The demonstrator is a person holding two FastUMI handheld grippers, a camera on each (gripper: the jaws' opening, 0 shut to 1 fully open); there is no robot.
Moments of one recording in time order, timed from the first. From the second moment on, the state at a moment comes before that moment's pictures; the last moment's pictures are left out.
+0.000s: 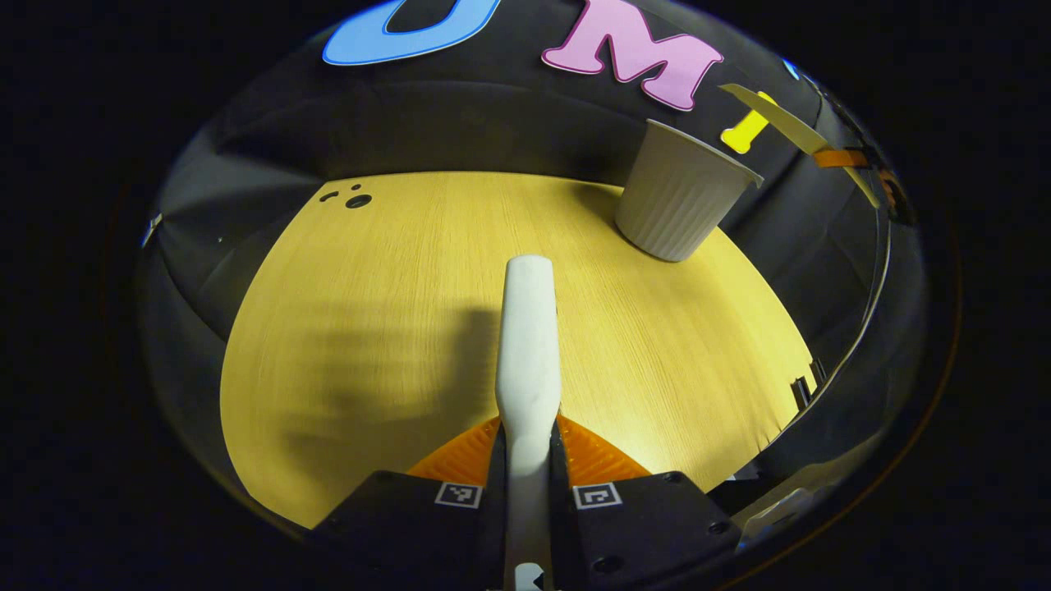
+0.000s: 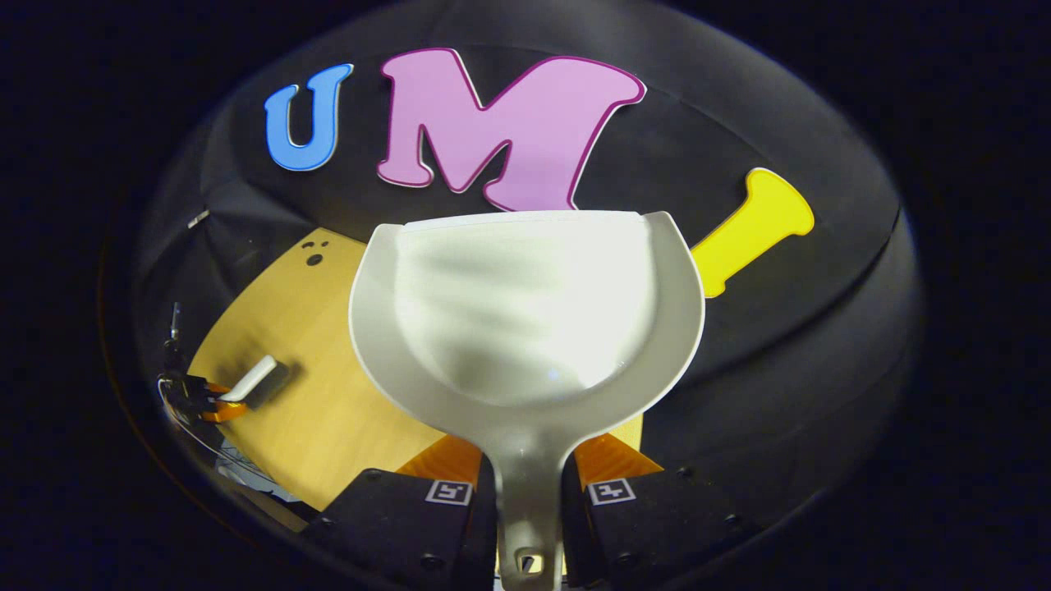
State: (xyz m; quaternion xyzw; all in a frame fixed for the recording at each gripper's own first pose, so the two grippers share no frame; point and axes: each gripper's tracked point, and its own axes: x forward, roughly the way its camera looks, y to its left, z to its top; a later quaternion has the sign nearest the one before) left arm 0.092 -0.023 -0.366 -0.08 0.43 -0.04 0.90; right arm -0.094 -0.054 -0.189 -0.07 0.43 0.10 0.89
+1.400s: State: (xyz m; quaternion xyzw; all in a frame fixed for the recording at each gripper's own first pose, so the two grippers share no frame) left arm 0.108 -0.027 -0.429 0.03 0.46 0.00 0.89; right arm -0.331 0.078 -0.466 -0.01 0.63 0.14 0.77
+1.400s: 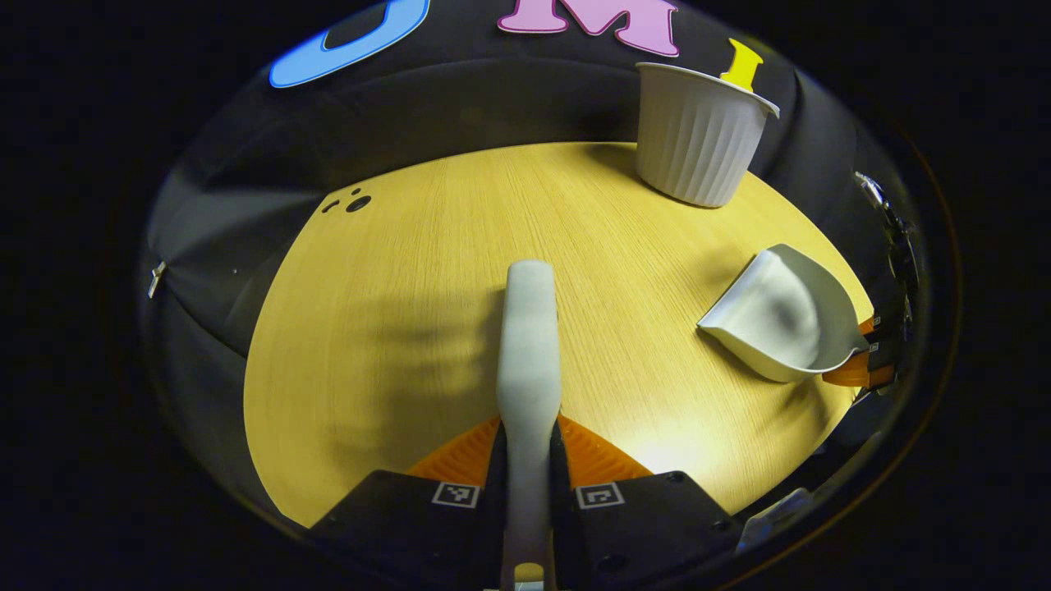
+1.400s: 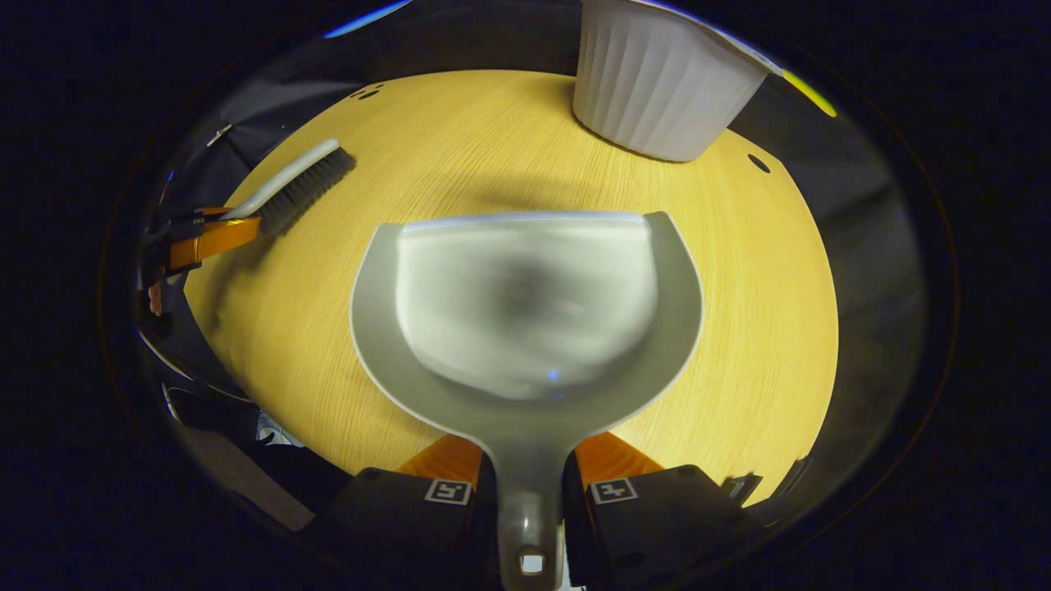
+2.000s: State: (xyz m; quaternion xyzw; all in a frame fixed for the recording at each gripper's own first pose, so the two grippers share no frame) left arm 0.102 -0.021 -0.401 0.07 0.44 0.00 0.90; right arm -0.326 0.076 -0.422 0.05 0.60 0.14 0.79
